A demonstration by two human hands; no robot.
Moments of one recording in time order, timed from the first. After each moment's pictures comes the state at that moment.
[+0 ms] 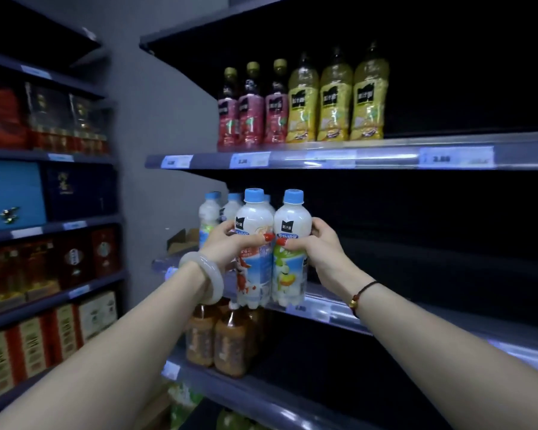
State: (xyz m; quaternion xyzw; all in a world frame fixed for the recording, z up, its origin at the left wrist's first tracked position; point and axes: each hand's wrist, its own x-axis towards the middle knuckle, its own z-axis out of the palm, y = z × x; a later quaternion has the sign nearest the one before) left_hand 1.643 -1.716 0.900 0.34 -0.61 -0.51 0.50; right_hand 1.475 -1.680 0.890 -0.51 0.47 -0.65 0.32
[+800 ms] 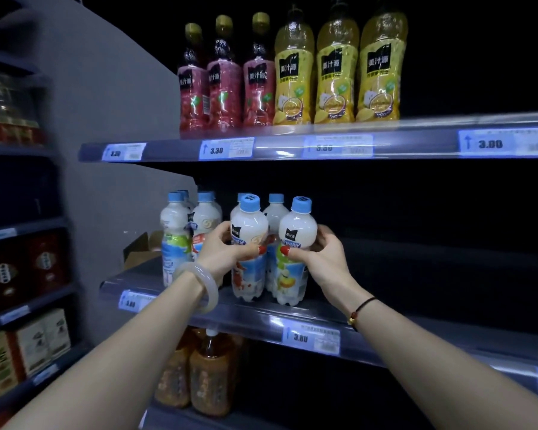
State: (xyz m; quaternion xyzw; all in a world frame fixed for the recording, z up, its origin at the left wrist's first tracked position) left_hand 1.598 -1.857 0.873 0.32 -0.67 -0.45 0.49; right_hand 1.431 -1.777 0.859 -0.48 0.49 -0.69 0.22
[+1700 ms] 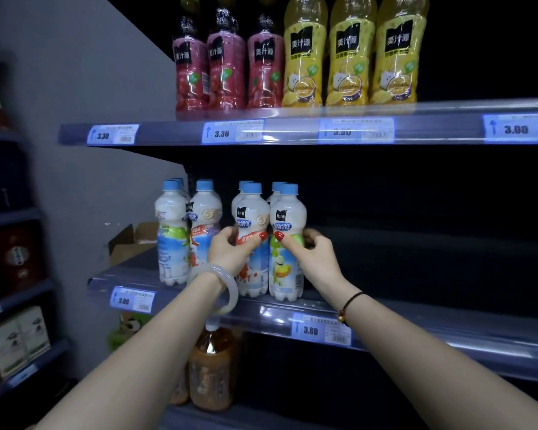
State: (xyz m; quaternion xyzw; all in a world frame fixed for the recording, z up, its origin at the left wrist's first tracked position) left_hand 1.586 -1.887 0.846 0.35 -0.67 -0.41 0.51; right_hand 1.450 -1.805 0.841 -0.47 0.56 -0.66 0.19
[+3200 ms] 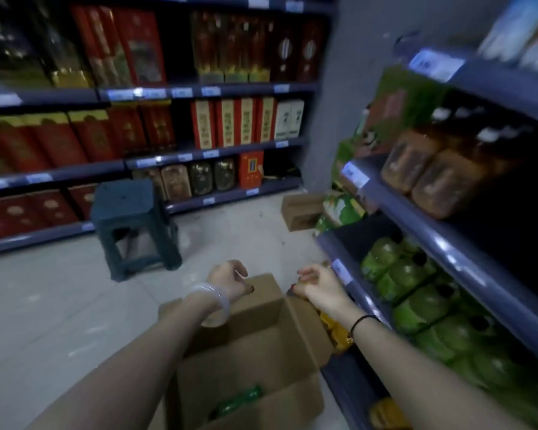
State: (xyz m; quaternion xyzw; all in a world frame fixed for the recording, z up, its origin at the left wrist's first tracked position) left_hand 1.906 -1.571 0.487 0.79 -0.42 -0.37 0.25; right_hand 1.724 -1.649 0.483 -0.65 0.56 -0.13 0.49
